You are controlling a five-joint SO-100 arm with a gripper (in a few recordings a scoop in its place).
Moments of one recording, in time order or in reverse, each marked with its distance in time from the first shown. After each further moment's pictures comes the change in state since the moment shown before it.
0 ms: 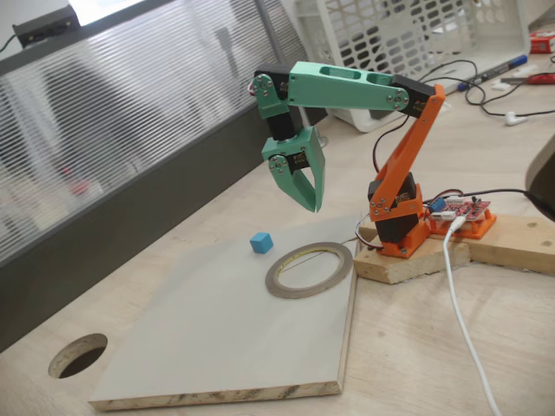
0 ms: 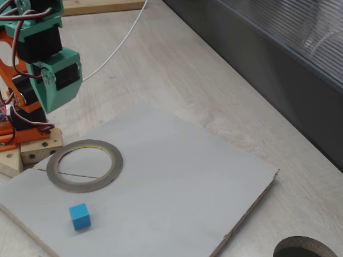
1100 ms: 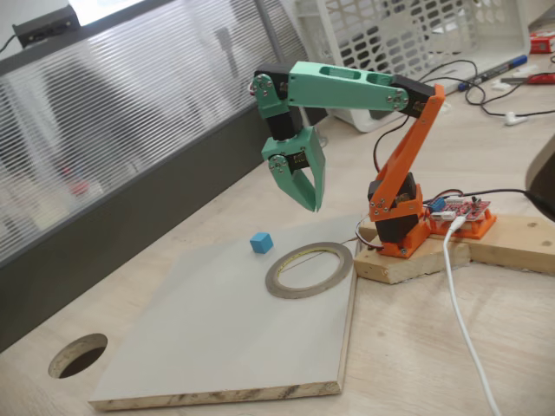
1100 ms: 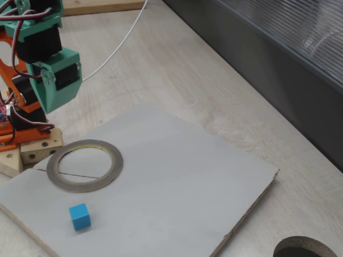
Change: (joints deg) arm 3.3 -1.2 0.0 0.0 0.0
